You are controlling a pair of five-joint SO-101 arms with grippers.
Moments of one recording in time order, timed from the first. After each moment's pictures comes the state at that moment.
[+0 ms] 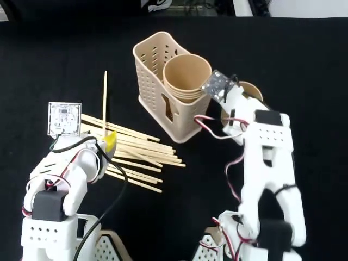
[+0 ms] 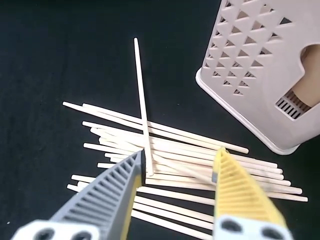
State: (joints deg) left arm -0.7 -79.4 61.4 64.1 2.1; right arm 7.5 -18.4 36.9 55.1 54.7
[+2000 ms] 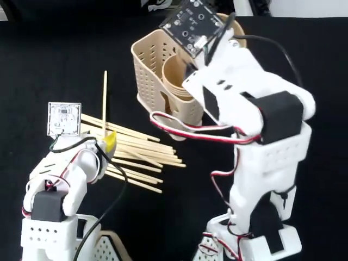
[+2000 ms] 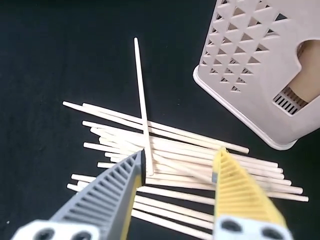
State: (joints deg) left arm -0.7 -79.4 62.2 64.1 2.1; right arm -18.1 -10.9 -40.8 99.3 30.5
